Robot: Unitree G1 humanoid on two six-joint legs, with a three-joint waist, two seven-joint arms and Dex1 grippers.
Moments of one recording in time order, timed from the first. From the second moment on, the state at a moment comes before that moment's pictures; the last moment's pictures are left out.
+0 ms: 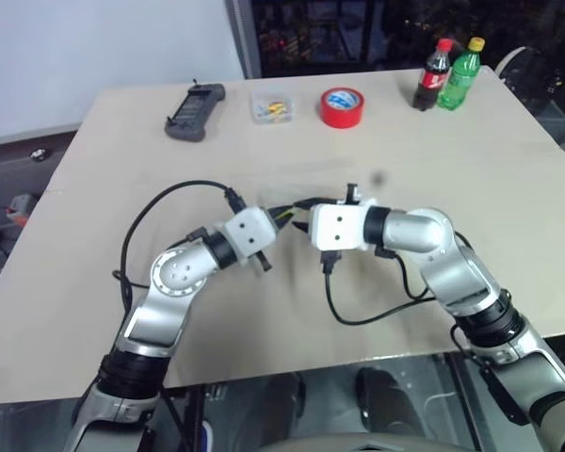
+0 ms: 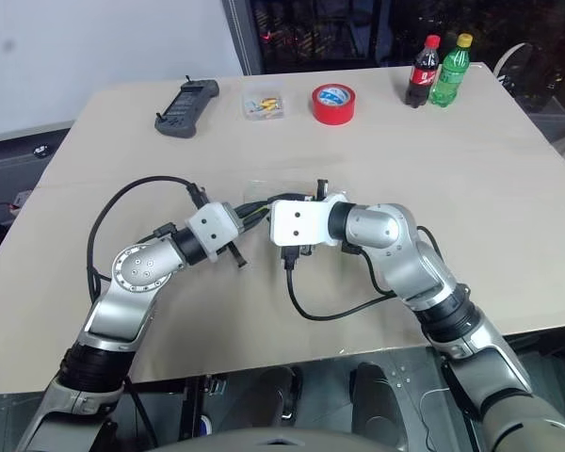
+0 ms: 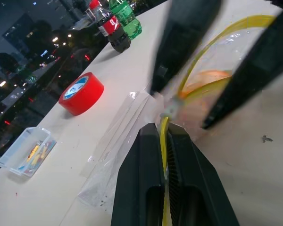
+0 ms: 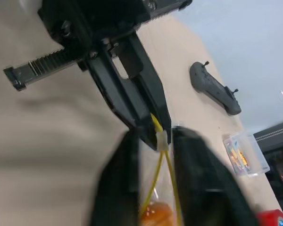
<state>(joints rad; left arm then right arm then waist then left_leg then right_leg) -0.26 0.54 -0.10 -0.22 0.03 -0.01 -0.65 -0.64 -0.38 0.43 -0.23 -0.27 0.19 0.83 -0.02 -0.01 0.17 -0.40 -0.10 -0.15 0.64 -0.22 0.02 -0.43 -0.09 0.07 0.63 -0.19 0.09</state>
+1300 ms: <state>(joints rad) -0.25 0.54 -0.09 -0.21 0.10 -0.11 -0.59 -0.66 -0.35 0.45 -0.17 -0.31 0.14 0.79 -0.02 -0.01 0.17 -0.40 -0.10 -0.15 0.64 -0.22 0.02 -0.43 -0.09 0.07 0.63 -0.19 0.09</state>
